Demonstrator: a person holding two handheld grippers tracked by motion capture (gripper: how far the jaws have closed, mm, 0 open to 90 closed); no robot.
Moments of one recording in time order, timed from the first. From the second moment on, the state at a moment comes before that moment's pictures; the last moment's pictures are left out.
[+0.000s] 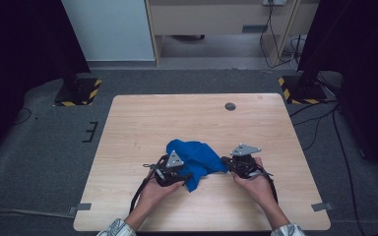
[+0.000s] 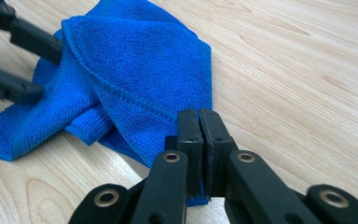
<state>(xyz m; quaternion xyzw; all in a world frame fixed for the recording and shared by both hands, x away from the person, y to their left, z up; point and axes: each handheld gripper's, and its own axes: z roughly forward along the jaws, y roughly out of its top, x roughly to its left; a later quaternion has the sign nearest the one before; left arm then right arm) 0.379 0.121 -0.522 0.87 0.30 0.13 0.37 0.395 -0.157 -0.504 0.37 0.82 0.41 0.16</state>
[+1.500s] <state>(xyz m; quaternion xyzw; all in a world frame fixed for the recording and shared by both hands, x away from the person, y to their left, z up) 0.369 0.145 -0.524 0.87 0.29 0.16 0.36 0.395 -0.157 -0.504 0.38 0.81 0.41 0.18</state>
